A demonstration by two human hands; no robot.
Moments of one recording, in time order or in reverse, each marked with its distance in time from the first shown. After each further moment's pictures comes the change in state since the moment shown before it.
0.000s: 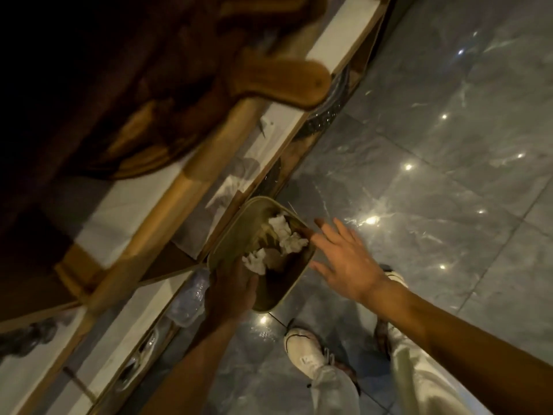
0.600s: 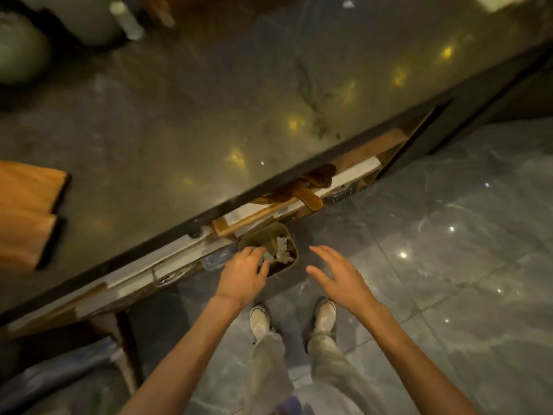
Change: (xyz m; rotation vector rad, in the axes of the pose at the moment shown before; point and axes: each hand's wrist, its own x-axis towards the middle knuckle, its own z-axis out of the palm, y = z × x) left_hand -0.344 0.148 -0.278 -0.242 0.180 0.044; right_hand -0.212 -0.150 -0.322 0.113 -0.085 -0.191
